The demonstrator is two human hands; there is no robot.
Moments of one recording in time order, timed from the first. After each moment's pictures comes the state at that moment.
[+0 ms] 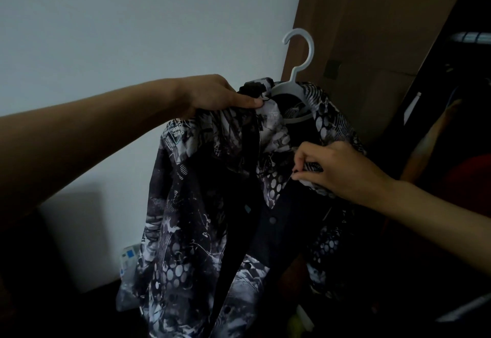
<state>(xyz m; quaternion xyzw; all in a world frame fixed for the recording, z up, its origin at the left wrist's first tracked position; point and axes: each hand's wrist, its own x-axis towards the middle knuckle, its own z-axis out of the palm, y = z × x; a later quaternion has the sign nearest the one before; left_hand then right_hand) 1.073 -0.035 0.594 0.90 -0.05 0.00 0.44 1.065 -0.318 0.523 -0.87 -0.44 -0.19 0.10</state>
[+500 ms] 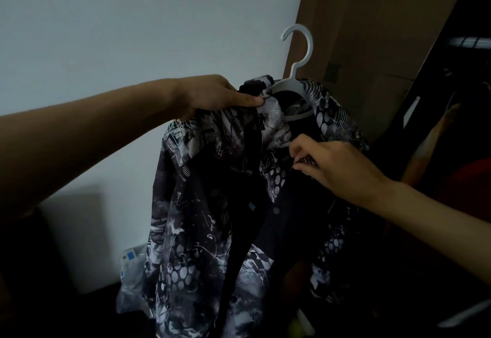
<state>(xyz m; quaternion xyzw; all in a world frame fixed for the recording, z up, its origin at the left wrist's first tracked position) 1.060 -0.039 0.602 0.89 -0.06 0.00 0.45 1.060 -0.314 0.530 -0.85 -0.45 -0.28 0.04</state>
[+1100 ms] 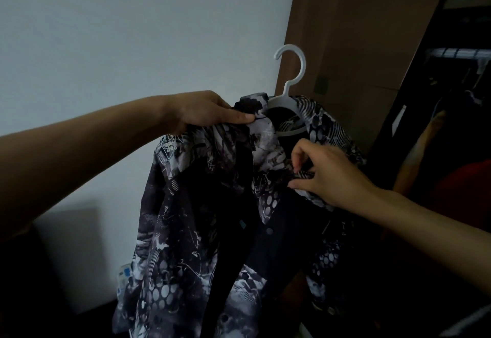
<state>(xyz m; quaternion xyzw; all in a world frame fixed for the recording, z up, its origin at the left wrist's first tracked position) 1.051 -0.044 0.607 0.89 -0.08 -0.03 0.46 1.058 -0.318 0.536 -0.90 -0.35 -0.20 0.17</state>
